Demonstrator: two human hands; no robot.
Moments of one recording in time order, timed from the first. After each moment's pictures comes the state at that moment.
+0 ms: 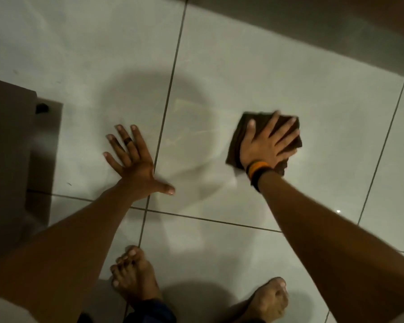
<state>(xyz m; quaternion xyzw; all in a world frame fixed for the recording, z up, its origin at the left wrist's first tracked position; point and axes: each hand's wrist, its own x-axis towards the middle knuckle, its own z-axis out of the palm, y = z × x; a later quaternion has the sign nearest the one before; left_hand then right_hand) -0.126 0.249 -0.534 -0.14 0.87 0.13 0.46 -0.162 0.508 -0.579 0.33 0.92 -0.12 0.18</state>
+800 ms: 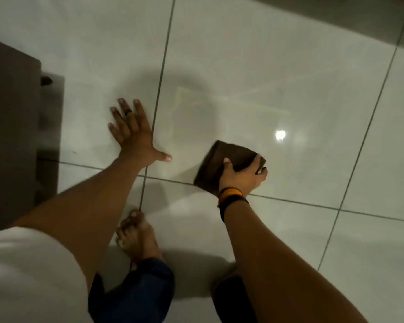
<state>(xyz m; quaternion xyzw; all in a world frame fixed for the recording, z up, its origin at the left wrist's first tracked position) -0.099 0.257 -0.527 -0.13 0.91 0.10 0.38 -0.020 0.469 -0.517 0.55 0.74 -0.36 0.13</state>
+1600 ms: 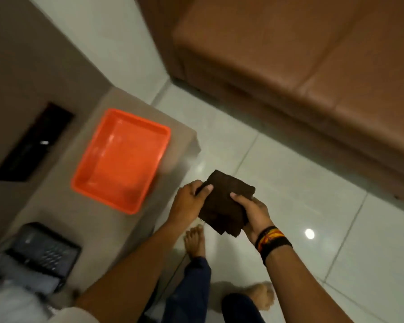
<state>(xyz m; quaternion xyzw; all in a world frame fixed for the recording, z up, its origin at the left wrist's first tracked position) -0.032 0.185 -0.088 -0.34 0.78 0.49 0.18 -0.077 0.363 -0.085 0.36 0.55 -0.63 0.41</state>
